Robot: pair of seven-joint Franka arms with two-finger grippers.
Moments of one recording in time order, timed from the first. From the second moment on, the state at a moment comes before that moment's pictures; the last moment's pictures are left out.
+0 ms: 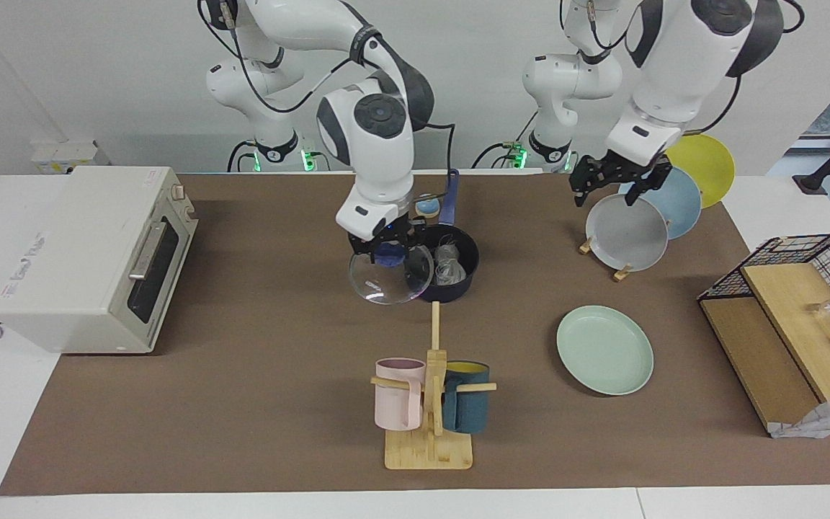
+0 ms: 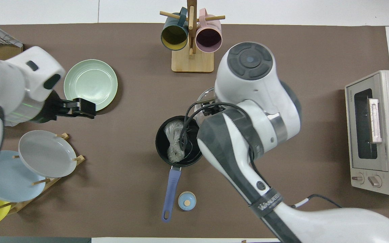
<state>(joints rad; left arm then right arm) -0.23 -0.04 -0.11 -1.73 -0.04 1.68 -0.29 0.52 0.33 -0.08 -1.54 0.05 1.80 0.26</state>
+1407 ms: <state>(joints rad) -0.66 0.27 -0.09 -1.95 -0.05 2.21 -0.58 0.19 0.30 -0.09 -1.84 -0.04 2.07 -0.28</state>
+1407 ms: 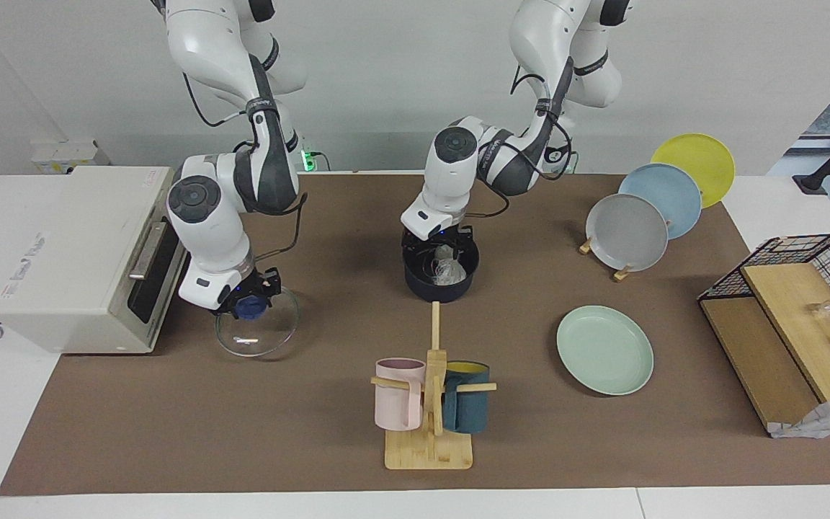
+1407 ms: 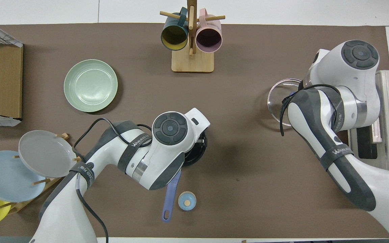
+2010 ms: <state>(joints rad) -0.66 0.29 -0.09 -1.95 -0.03 2.23 -0.57 0.19 0.31 -0.08 -1.91 -0.04 2.14 -0.28</state>
